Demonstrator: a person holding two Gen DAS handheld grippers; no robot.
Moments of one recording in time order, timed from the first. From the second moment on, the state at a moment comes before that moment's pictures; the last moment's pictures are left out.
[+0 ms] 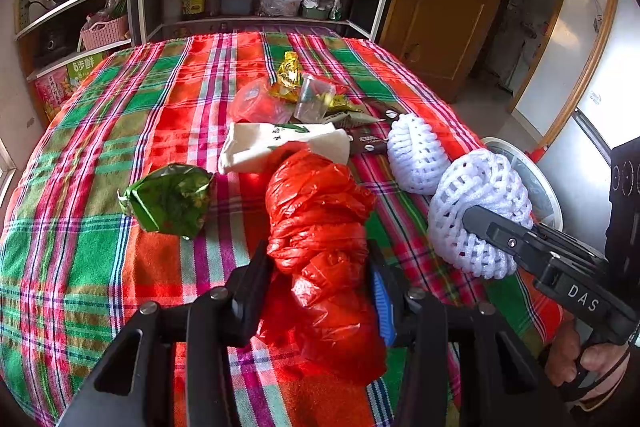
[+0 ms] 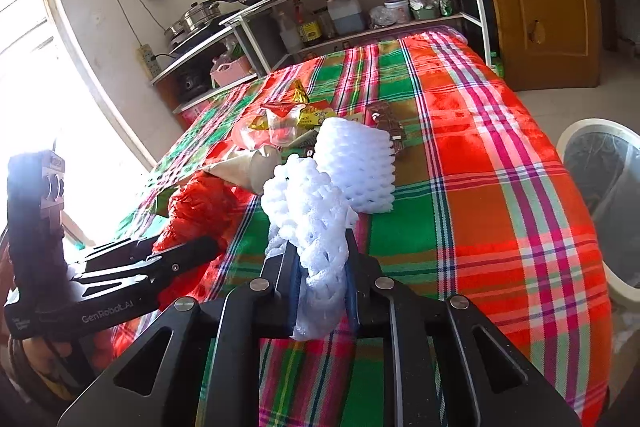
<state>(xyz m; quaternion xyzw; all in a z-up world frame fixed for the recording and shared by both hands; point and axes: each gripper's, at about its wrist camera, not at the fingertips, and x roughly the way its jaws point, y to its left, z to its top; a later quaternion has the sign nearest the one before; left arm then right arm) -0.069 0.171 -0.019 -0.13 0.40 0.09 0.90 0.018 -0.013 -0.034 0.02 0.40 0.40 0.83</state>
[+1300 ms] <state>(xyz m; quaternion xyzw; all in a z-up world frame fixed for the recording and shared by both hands) 0.102 -0.027 0.017 -0.04 0.38 -0.16 0.91 0.090 -0.218 0.015 0.07 0.34 0.15 0.93</state>
